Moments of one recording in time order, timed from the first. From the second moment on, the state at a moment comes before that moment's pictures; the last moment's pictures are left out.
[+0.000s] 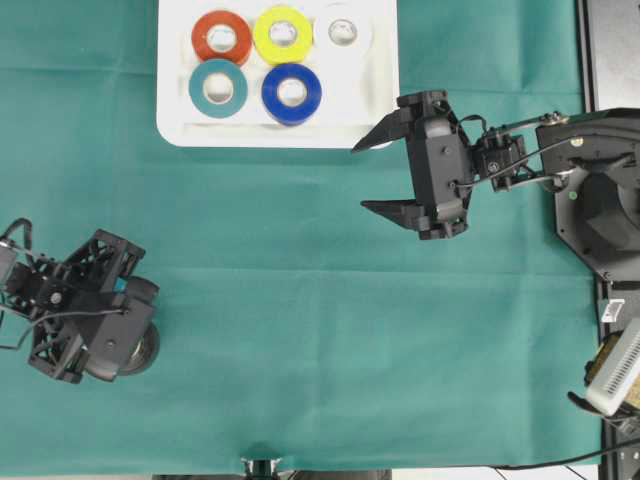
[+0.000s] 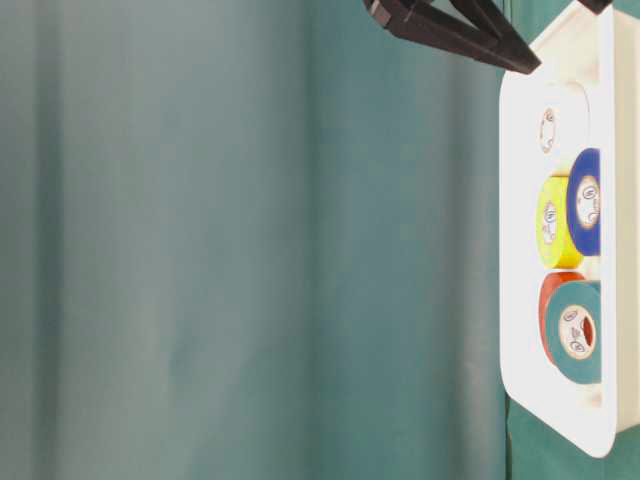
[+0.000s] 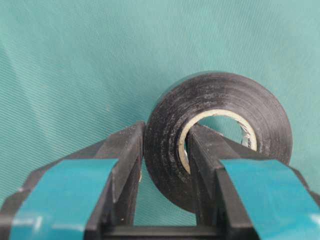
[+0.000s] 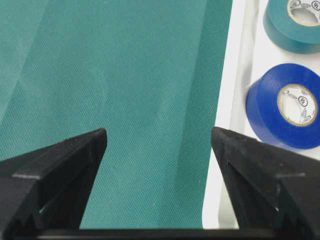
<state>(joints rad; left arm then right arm) -0.42 -0.06 0.82 -0.02 0.19 0.02 -0.05 -0.26 1.00 -0.51 -0.09 0.34</state>
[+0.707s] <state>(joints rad) -0.23 -0.16 0.79 -0.02 0.19 0.03 -0.05 -0.26 1.01 -0.51 -0.09 0.35</state>
